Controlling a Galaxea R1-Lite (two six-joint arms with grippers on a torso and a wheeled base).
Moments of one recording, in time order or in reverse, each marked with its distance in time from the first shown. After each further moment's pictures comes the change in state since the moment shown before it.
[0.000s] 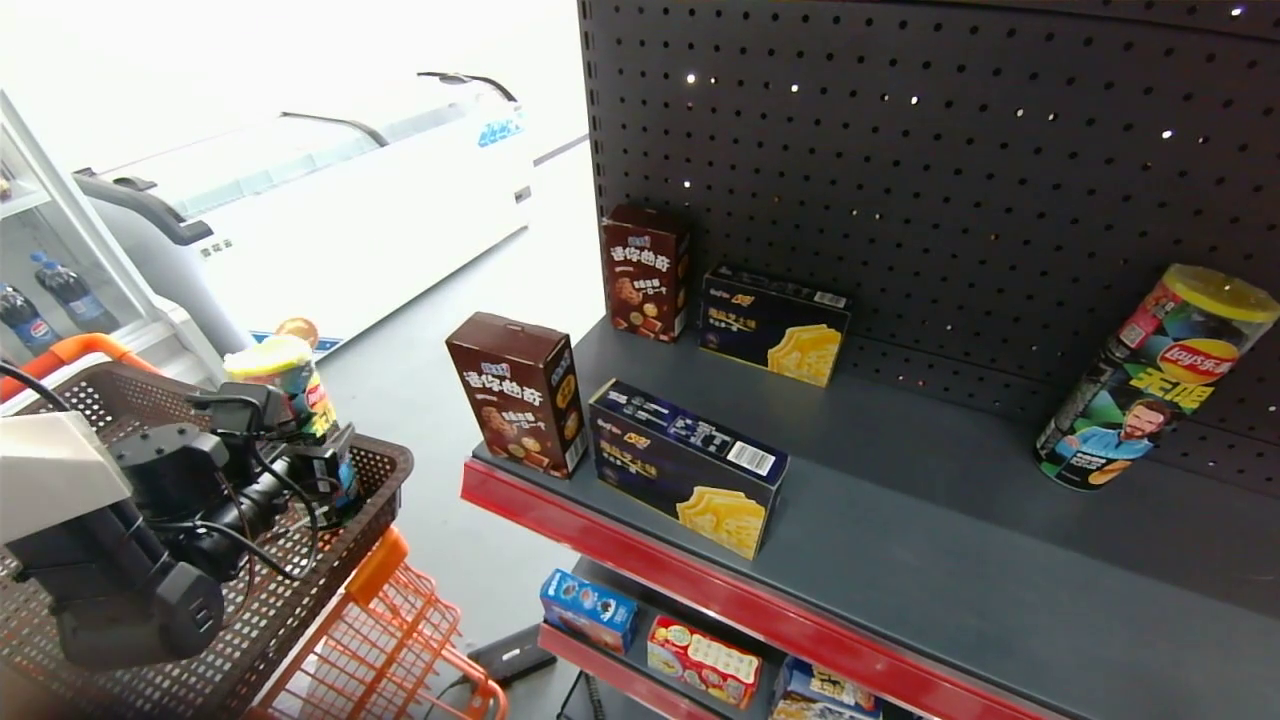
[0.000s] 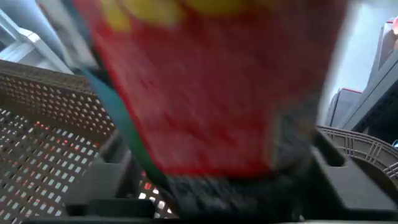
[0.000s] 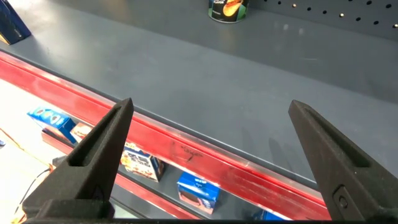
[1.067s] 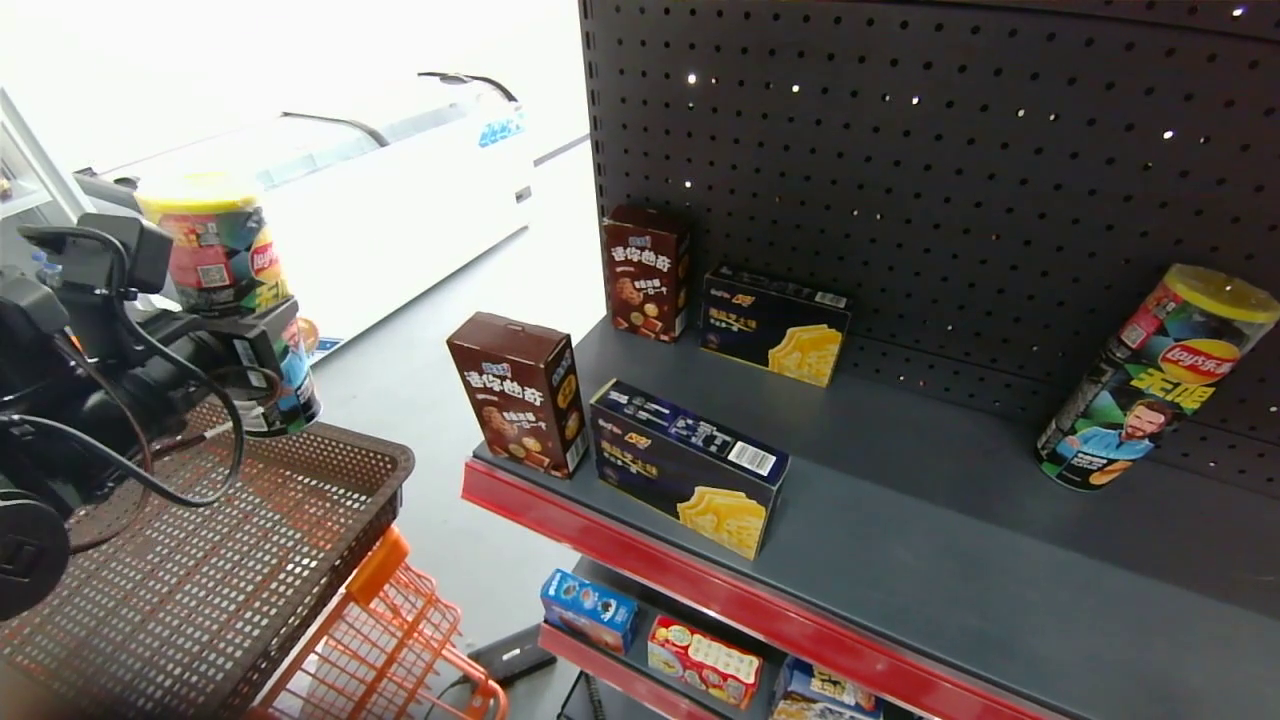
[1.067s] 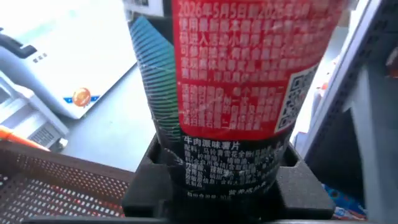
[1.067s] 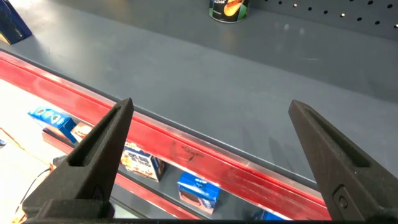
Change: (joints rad) left arm -0.103 -0.586 -0.036 0.475 -0.034 -0.057; right arm 0.001 0.000 0.000 0.000 0.000 0.000
